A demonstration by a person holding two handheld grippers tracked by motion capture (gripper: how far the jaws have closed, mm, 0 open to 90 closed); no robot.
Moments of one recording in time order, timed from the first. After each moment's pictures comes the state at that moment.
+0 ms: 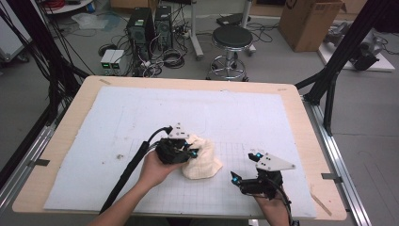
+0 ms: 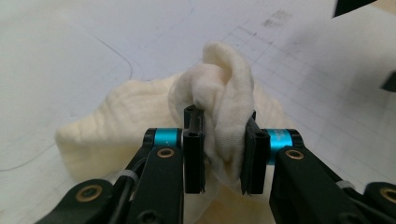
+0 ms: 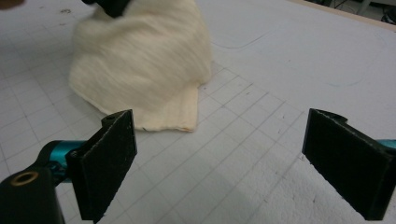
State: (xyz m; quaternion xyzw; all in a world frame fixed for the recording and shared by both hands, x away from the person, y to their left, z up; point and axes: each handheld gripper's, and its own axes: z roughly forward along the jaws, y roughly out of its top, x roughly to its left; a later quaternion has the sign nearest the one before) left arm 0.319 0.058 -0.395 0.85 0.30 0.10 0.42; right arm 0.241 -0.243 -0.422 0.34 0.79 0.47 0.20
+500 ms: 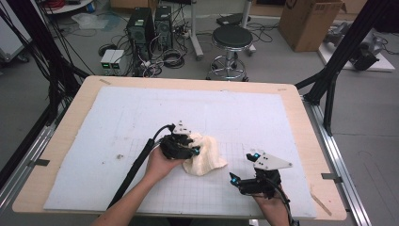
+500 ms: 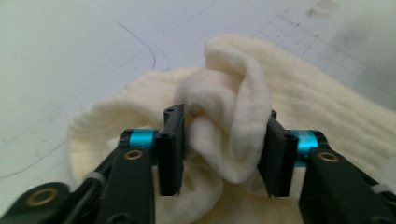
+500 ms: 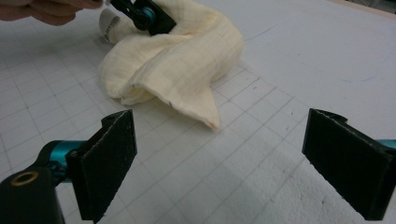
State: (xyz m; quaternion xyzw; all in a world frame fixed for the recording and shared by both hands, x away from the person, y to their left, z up) left arm 0.340 0.063 -0.408 0.84 0.32 0.10 0.42; right arm 0.245 -0.241 -0.425 0.33 0.80 0.46 0.19
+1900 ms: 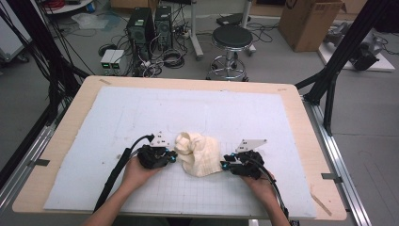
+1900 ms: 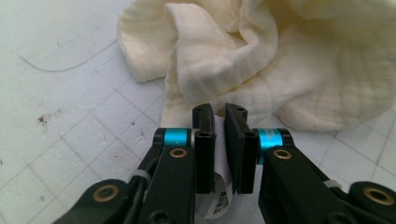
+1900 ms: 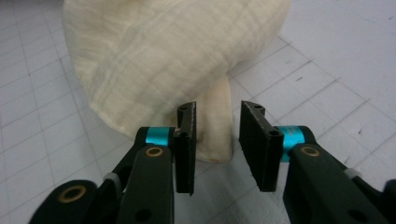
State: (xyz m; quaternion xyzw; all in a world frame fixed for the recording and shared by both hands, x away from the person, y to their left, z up) left arm 0.321 0.122 -0.438 0.87 0.29 0.12 0.39; right arm 0.309 -0.216 -0.447 0.30 0.86 0.41 0.08
